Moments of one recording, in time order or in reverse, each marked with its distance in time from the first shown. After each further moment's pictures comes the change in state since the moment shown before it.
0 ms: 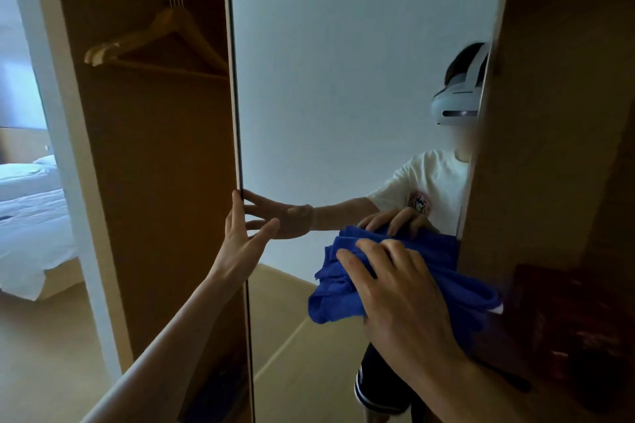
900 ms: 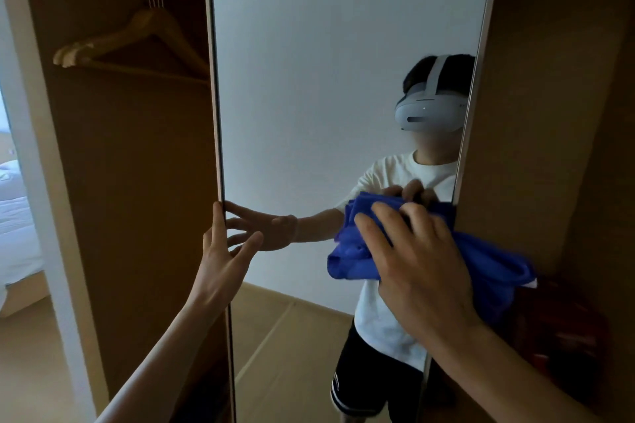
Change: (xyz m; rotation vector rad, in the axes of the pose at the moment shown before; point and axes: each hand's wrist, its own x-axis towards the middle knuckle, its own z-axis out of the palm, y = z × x) left_hand -0.008 -0.010 0.003 0.002 0.063 0.020; right_hand 0.025 0.036 -0.022 -0.252 0.253 -0.031
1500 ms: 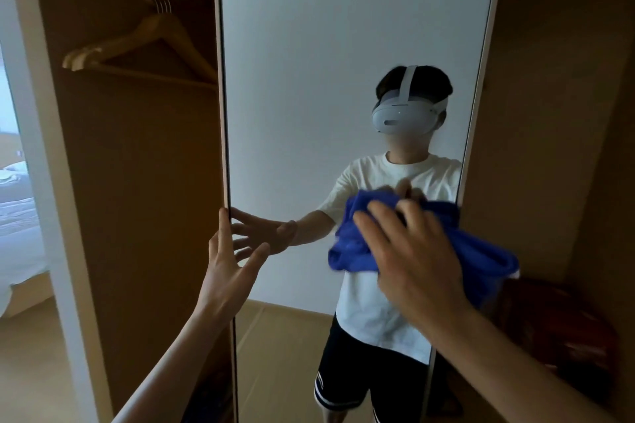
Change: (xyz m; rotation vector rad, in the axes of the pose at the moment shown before) left_hand 0.002 -0.010 0.006 0.022 0.035 0.040; right_hand 0.014 0.006 0.027 -0.013 0.036 -0.074
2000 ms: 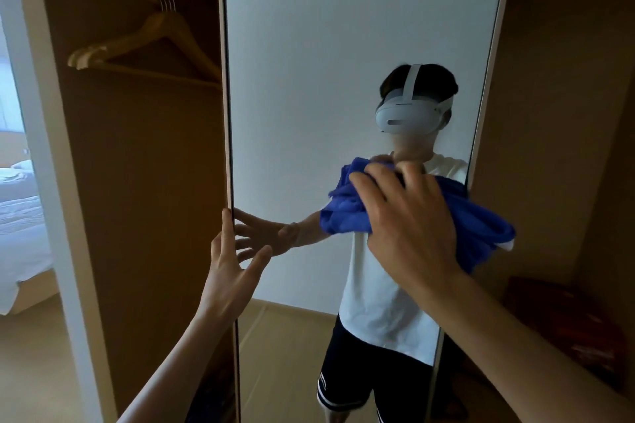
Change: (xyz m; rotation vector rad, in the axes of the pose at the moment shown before) left_hand 0.002 -0.011 -0.002 -0.003 -0.004 0.015; right_hand 0.047 0.005 -0.011 0.035 0.036 0.073
